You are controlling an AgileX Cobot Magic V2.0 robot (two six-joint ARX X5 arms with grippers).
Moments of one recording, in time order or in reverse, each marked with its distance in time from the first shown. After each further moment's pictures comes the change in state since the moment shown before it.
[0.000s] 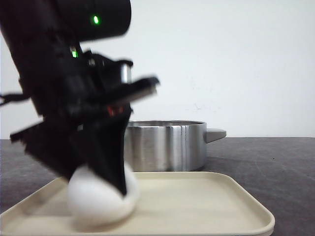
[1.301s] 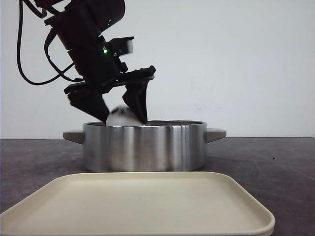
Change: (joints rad) left arm 0.288 0.217 0.307 0.198 -0.163 0.321; right arm 0.000 0.000 0.000 -0.044 0.055 -0.070
